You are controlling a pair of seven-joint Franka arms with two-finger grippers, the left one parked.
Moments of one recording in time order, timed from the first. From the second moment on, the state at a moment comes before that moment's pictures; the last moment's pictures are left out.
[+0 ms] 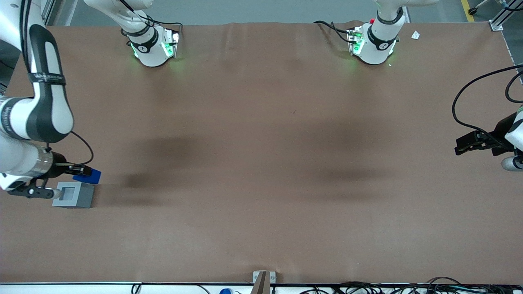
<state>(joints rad) -0.06 0.41 -0.08 -1.58 0.00 1.91 -0.01</state>
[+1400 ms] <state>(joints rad) -0.25 0.52 -0.07 -1.45 0.00 1.94 -0.29</state>
